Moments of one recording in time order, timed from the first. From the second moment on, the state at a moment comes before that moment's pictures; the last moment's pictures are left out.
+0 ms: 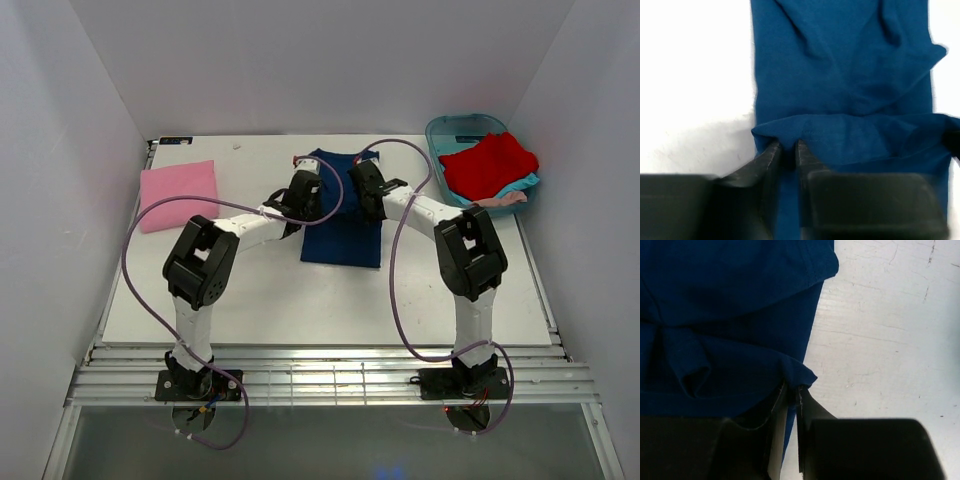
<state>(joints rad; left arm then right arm) -0.59 1.98 1.33 0.03 -0.23 -0.41 0.55 2.00 1.49 -0.49 0.39 0.17</state>
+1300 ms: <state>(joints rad) -0.76 1.97 1.11 0.16 -0.25 -0.60 0.52 2.05 1.44 -0.39 -0.16 0.20</state>
